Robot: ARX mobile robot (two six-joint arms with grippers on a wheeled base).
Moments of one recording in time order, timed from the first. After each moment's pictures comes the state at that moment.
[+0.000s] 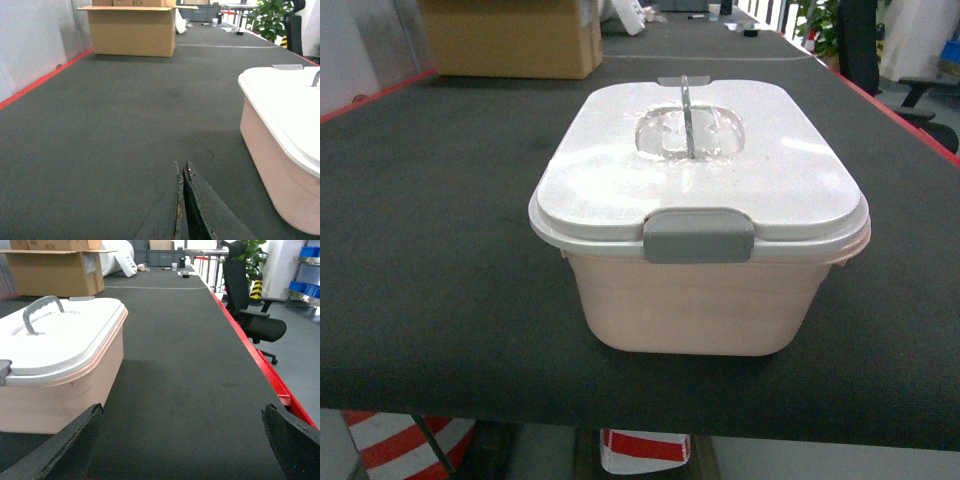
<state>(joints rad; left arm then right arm) -0.10 0.79 0.12 0.66 -0.10 0.00 0.00 0.00 0.01 -0.01 0.00 0.00</state>
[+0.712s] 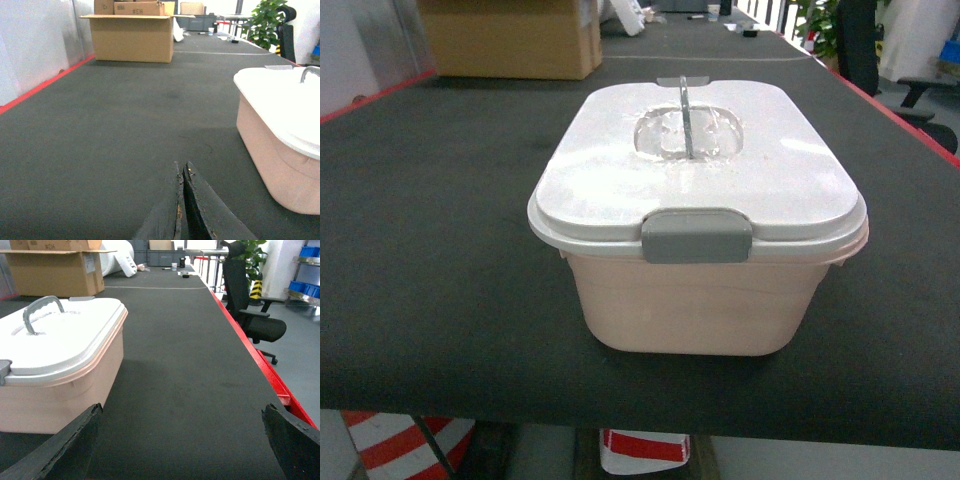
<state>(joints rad) 0.00 0.39 0.01 0.39 0.00 0.00 0.00 0.00 0.01 -0.01 0.00 0.00</state>
